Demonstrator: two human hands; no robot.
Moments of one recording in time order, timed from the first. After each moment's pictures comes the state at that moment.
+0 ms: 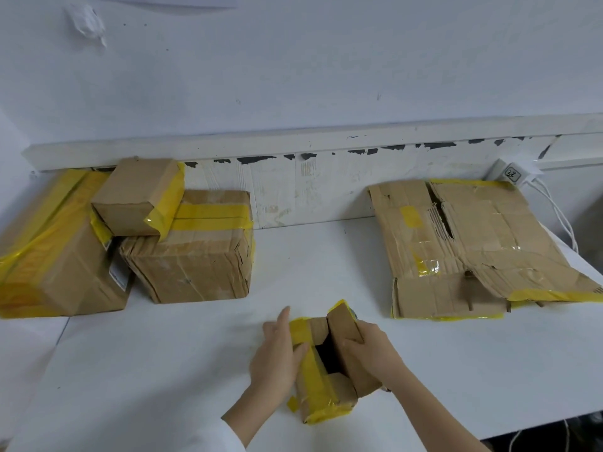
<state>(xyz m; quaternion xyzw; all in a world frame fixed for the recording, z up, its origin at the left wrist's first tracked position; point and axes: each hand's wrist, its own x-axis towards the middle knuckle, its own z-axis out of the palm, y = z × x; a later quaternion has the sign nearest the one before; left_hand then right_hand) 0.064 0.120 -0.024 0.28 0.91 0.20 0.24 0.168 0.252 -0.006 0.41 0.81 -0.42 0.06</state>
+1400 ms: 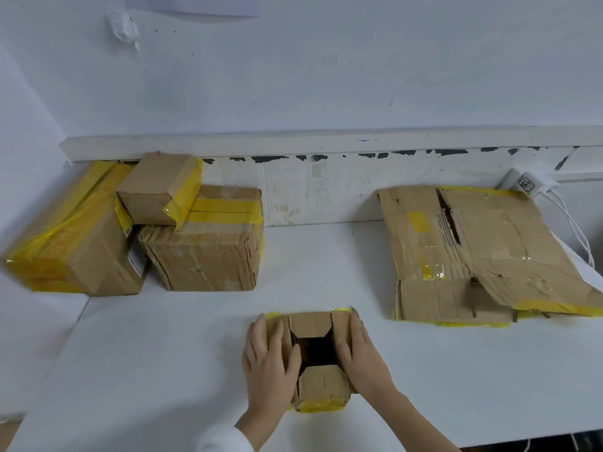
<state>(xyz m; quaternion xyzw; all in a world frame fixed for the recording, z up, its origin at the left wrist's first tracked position) 0.095 0.098 -0.062 0.23 0.92 0.30 0.07 0.178 0.232 -0.040 0.35 0.86 -0.38 0.01</state>
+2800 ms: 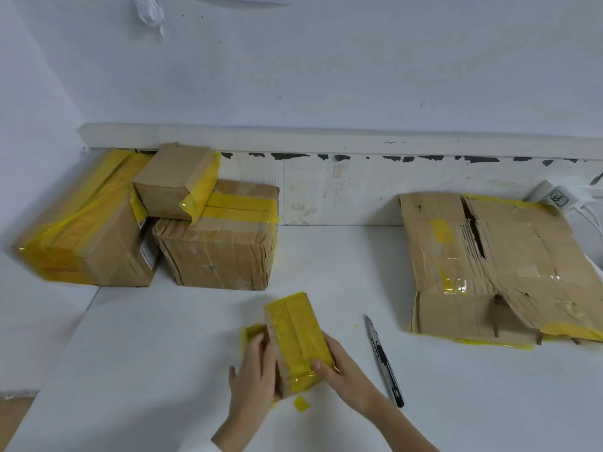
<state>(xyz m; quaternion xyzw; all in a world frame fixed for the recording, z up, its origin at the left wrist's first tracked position) 0.067 0.063 -0.070 0.21 0.89 0.41 0.00 0.156 0.218 -0.062 0.17 0.74 -0.65 0.01</state>
